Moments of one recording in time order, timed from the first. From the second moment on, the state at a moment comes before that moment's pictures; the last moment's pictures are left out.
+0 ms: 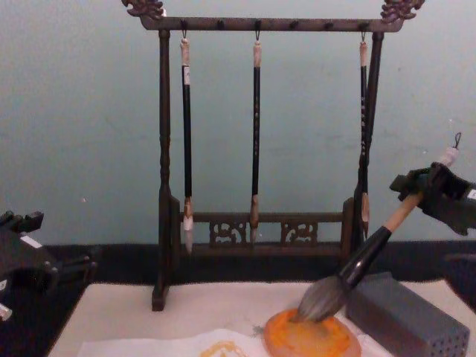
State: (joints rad) left arm -0.20 0.60 0.45 -1.41 -0.25 -0.12 0.03; right arm 0.38 0.30 -0.25 -1.28 1.10 0.31 0.18
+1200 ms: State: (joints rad) left arm -0.20 0.60 0.45 -1.41 -0.25 -0.12 0.03; right arm 0.38 0.32 -0.30 -1.27 1.20 0.29 0.10
